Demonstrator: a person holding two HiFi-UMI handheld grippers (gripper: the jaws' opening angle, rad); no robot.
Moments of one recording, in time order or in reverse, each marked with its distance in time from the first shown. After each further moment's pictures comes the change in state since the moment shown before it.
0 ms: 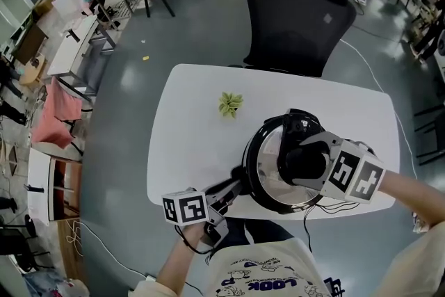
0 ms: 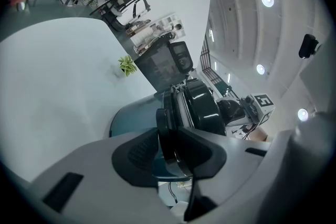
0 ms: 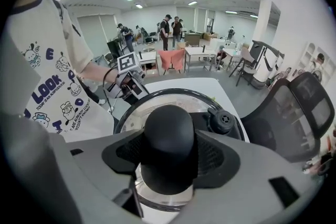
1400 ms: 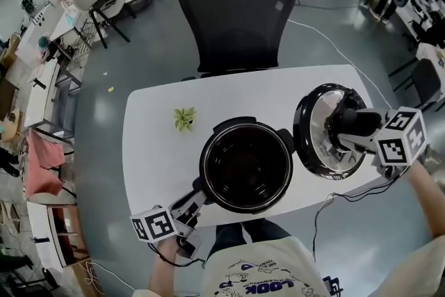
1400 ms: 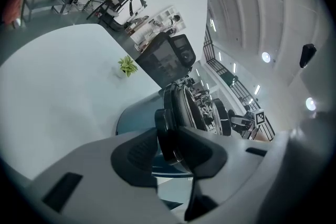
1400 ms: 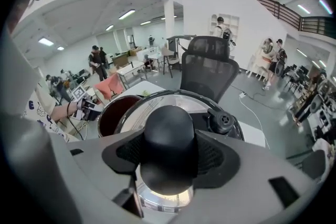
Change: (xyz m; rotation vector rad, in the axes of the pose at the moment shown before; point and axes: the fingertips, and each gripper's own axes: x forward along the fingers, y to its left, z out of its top) left arm 0.014 0.012 -0.006 0.066 0.063 0.094; right arm -0.144 -0.073 -0.209 0.733 -0.162 -0.411
